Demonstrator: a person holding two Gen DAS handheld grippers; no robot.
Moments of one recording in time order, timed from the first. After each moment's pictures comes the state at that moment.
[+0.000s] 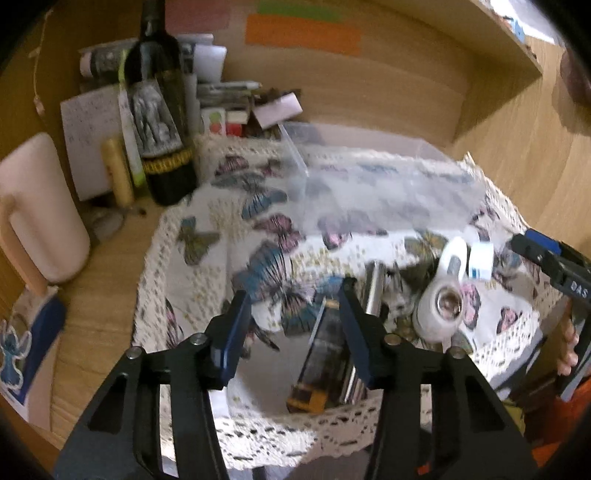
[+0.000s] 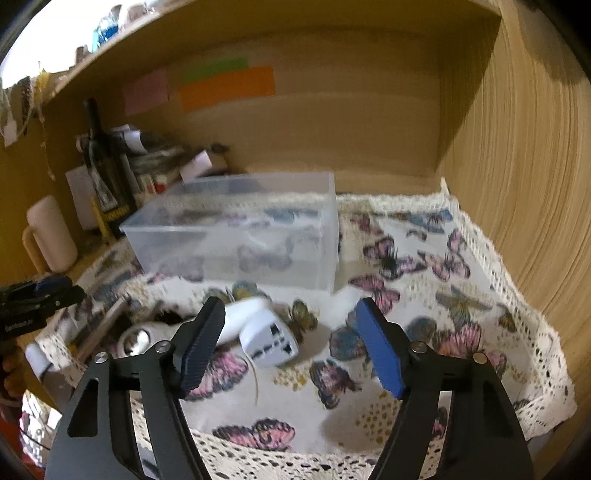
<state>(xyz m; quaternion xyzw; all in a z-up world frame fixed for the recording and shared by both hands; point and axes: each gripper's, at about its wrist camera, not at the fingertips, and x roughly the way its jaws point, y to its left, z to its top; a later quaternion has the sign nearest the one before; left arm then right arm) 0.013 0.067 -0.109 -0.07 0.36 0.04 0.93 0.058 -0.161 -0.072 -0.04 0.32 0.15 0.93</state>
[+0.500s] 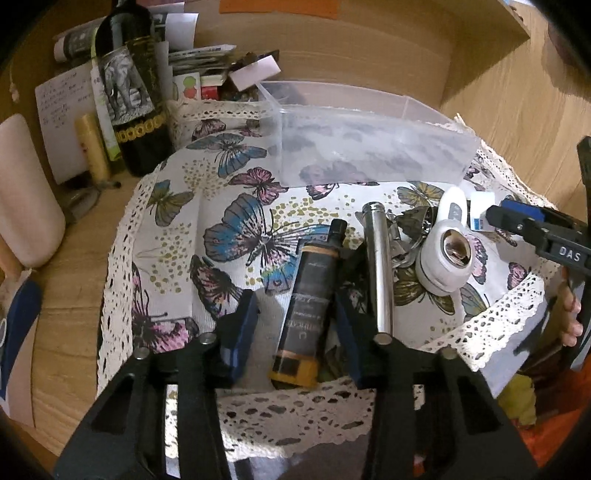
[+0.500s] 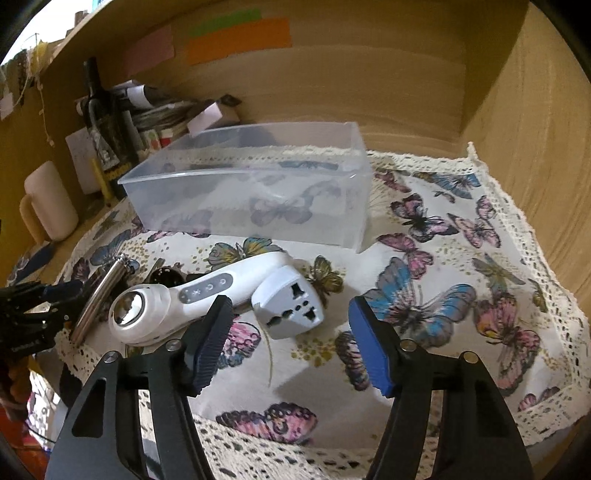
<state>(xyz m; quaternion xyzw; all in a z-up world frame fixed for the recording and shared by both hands) 0.014 0.056 -0.140 -0.04 0.40 0.01 0.91 0.073 -0.140 -0.097 -0.06 0.38 0.17 0.91</state>
